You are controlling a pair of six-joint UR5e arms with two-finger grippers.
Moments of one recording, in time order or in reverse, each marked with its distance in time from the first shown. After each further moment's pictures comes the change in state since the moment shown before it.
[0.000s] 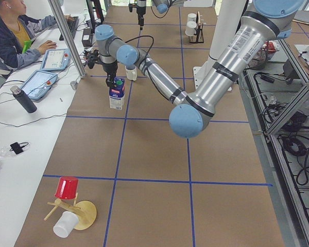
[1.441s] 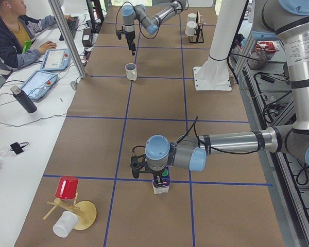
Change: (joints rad) left arm -0.384 0.985 -0.118 -0.457 -0.153 0.280; right arm -0.216 0.538 -0.465 0.012 0.006 0.016
